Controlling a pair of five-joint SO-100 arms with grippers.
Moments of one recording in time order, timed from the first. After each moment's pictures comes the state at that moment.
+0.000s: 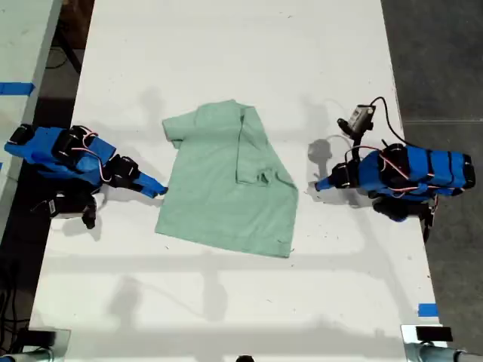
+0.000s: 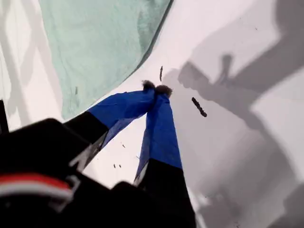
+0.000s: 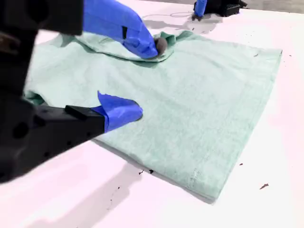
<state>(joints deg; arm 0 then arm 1) 9.1 206.1 184.0 61.2 -6.0 6.2 200.1 174.9 72.9 -16.3</state>
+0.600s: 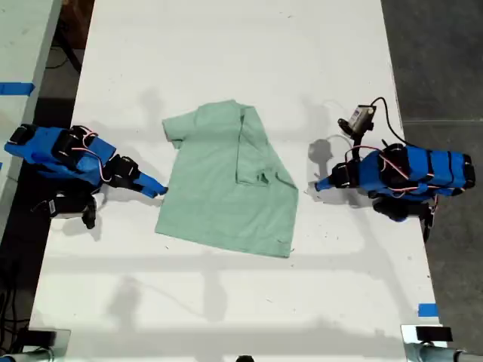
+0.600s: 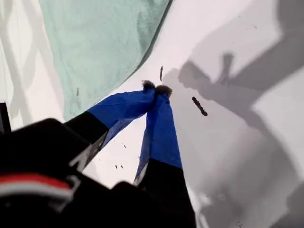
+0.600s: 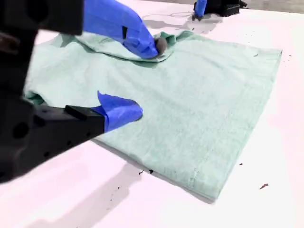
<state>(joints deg) 9.1 206.1 184.0 61.2 -6.0 6.2 200.1 174.9 72.9 -15.4</state>
